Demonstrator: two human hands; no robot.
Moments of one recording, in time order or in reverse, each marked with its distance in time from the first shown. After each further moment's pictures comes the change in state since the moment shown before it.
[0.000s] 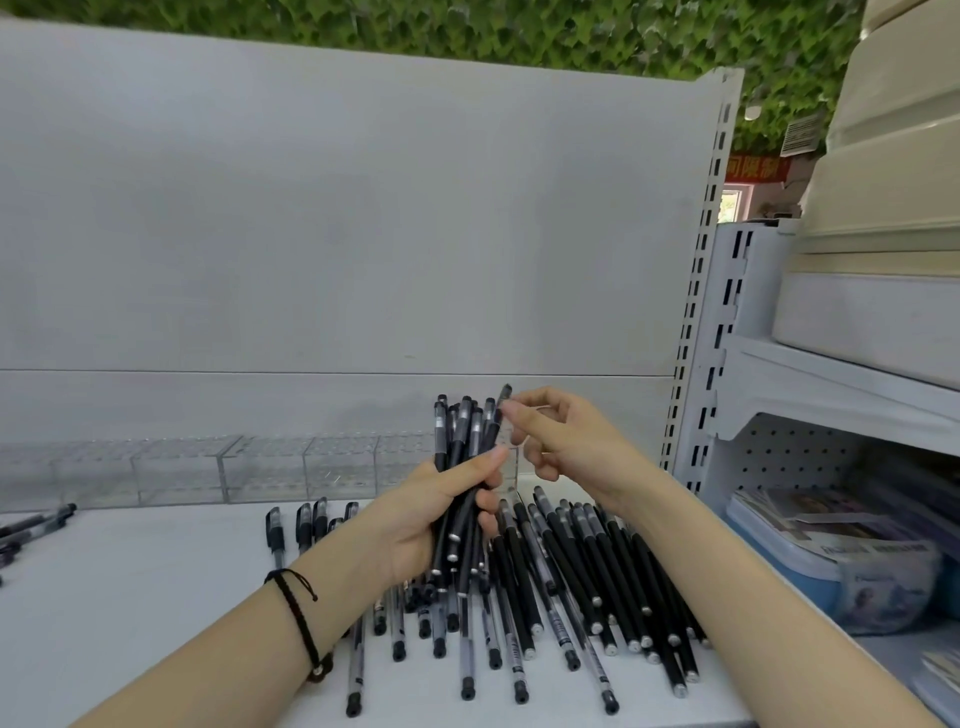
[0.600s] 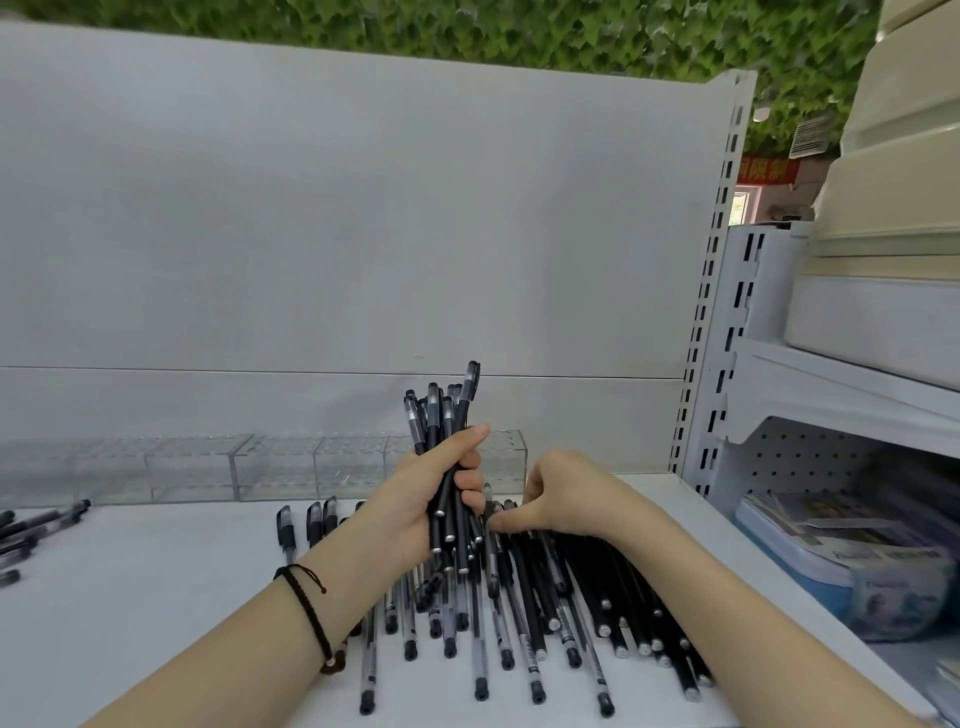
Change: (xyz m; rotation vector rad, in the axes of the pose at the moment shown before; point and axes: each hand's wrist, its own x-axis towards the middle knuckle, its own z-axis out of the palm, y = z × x) left_hand 0.006 0.006 -0.008 -0.198 0.101 0.132; right_hand -0.017 0.007 0.011 -0.914 -0.163 0.089
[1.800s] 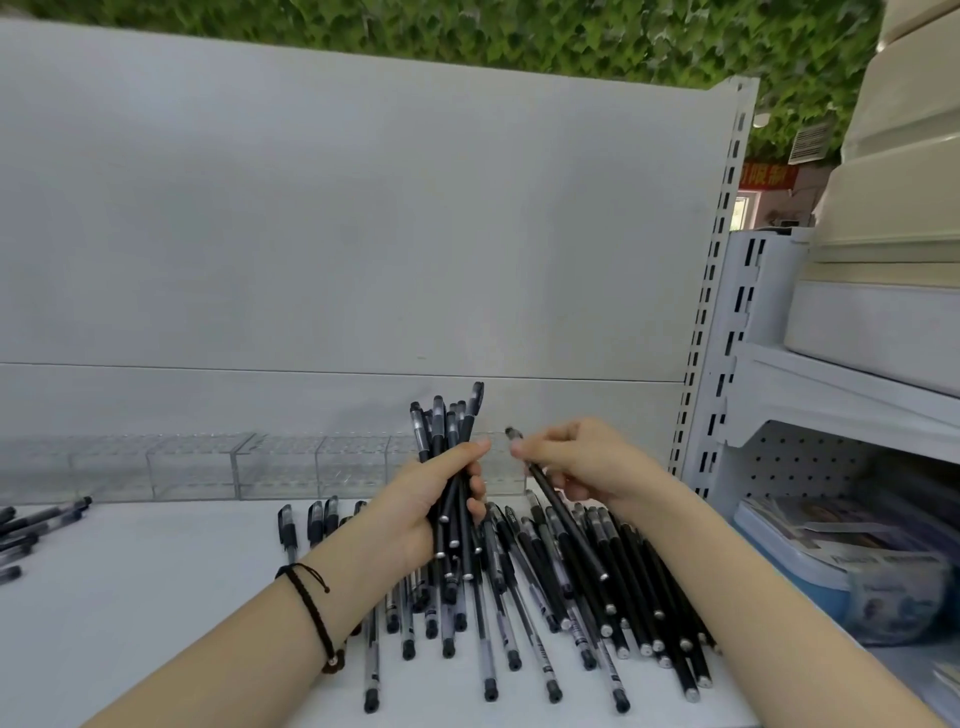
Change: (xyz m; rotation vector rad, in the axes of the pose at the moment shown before) left_hand -0.001 -0.001 -0.003 0.058 0.094 -0.063; right_hand 0.015 0.012 -0.014 0.691 0.059 0.087
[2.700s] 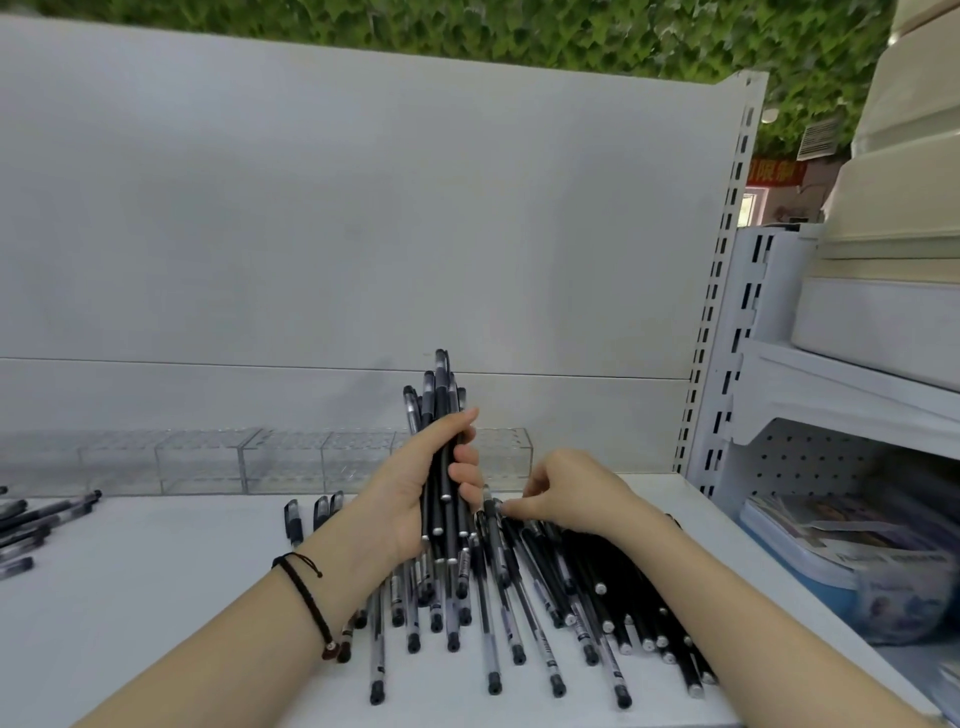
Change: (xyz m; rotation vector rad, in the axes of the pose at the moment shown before) left_hand -0.007 0.012 0.001 -0.142 -0.153 -0.056; right_hand 0.007 0.023 0.017 -0.823 0.037 -0.046
